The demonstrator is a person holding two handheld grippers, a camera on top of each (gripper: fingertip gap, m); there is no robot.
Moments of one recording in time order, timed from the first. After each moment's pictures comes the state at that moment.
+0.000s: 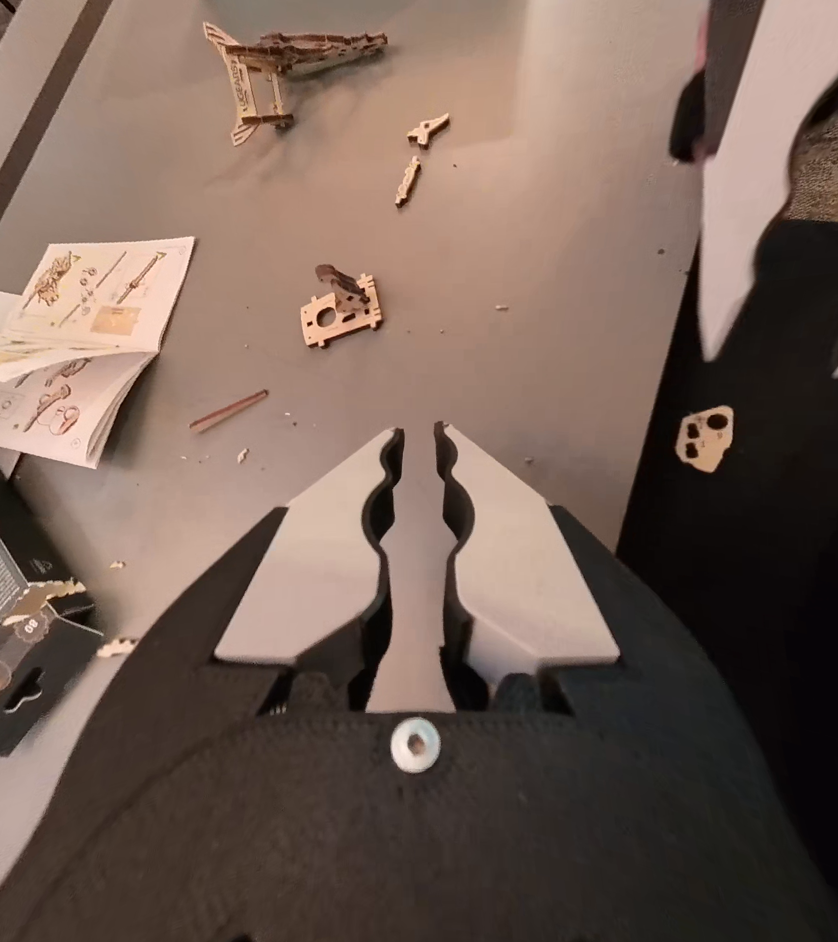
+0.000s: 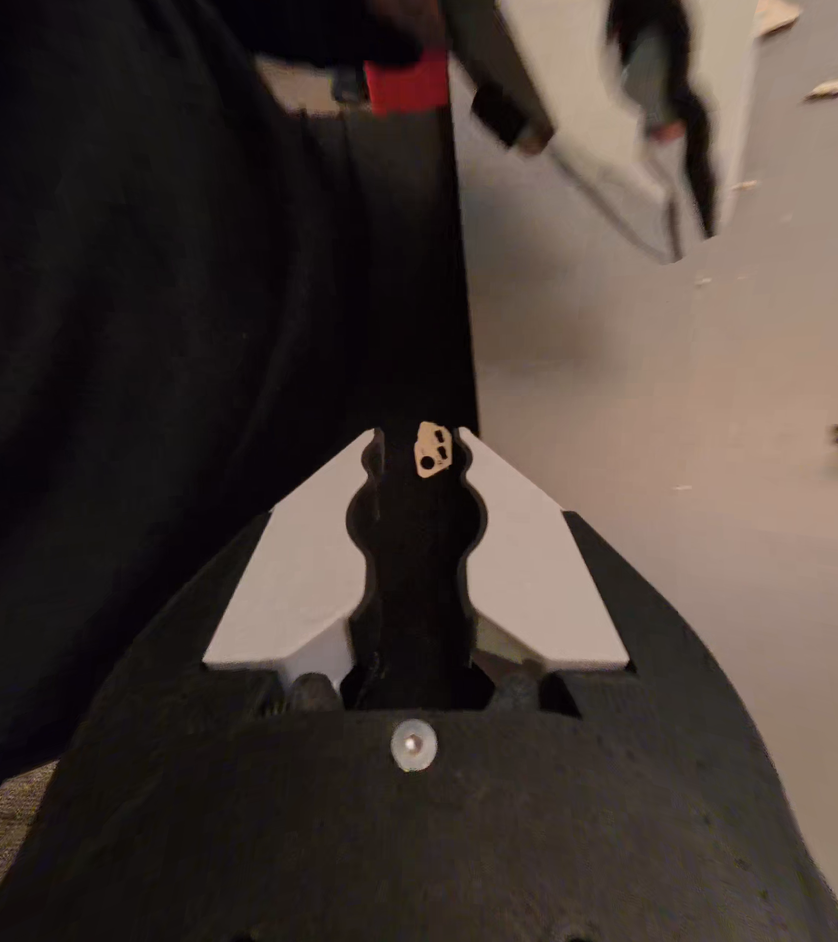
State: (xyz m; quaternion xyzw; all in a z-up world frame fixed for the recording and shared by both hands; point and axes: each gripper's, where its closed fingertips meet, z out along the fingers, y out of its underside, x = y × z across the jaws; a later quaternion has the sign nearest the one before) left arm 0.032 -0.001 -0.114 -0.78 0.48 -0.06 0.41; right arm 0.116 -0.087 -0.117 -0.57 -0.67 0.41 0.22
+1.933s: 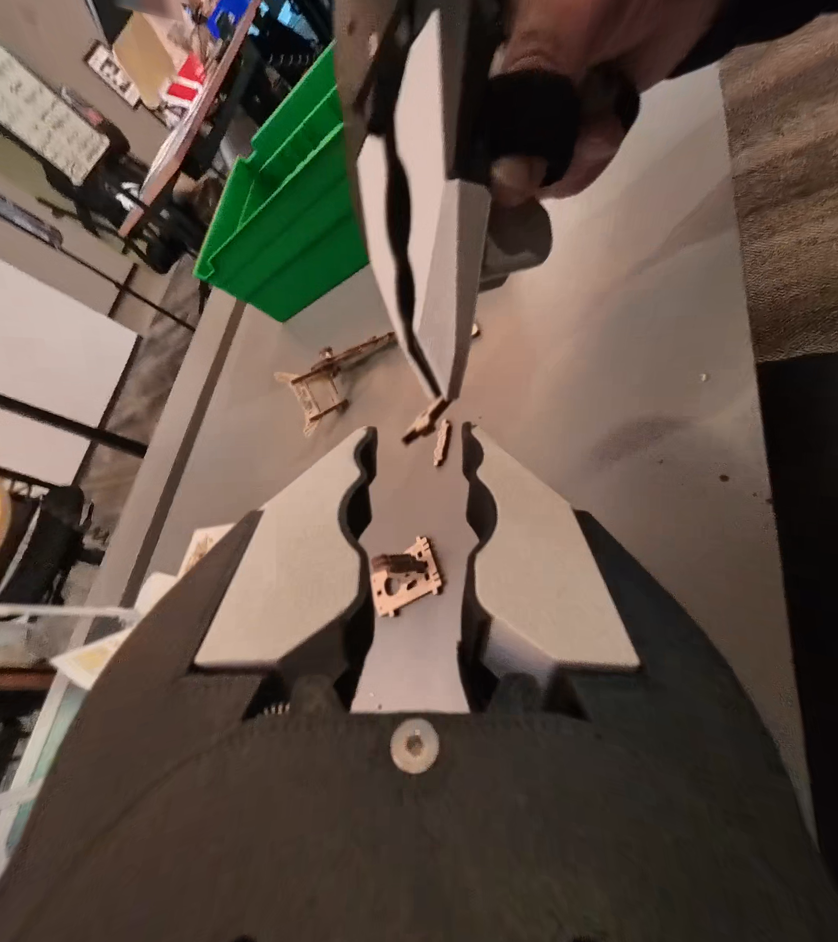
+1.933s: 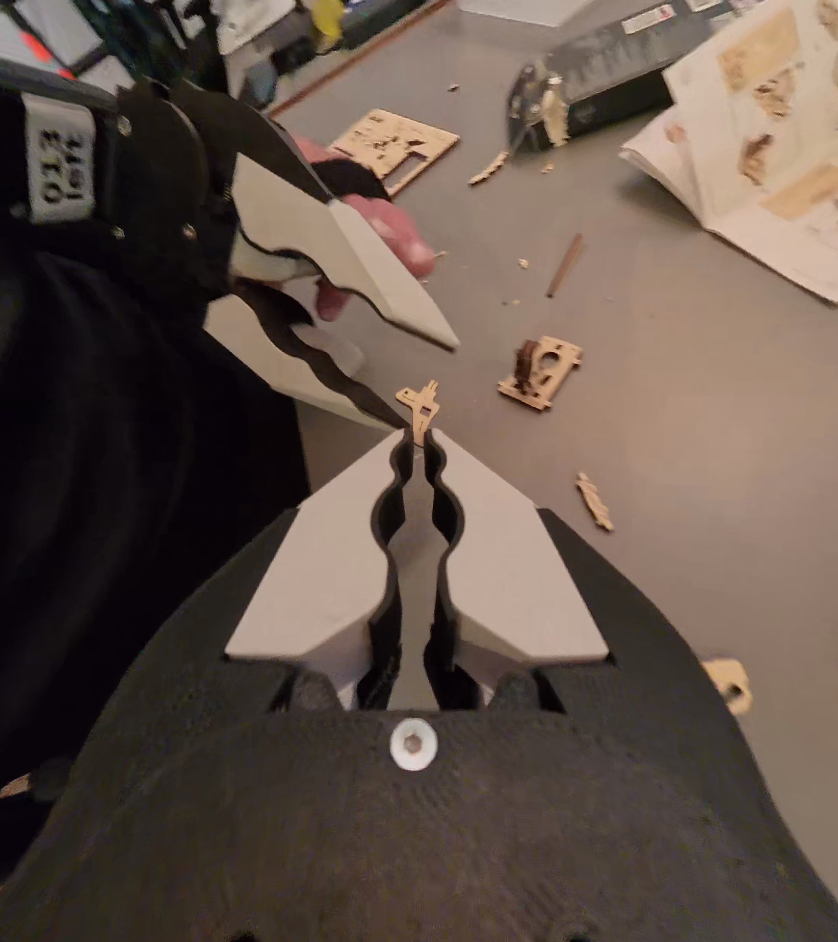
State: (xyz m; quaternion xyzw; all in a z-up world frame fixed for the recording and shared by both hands) left arm 0.138 0.051 -0.071 -0.62 0.57 -0.01 0.54; right arm 0.145 0.046 -0.071 -0.68 -0.53 0.44 0.25
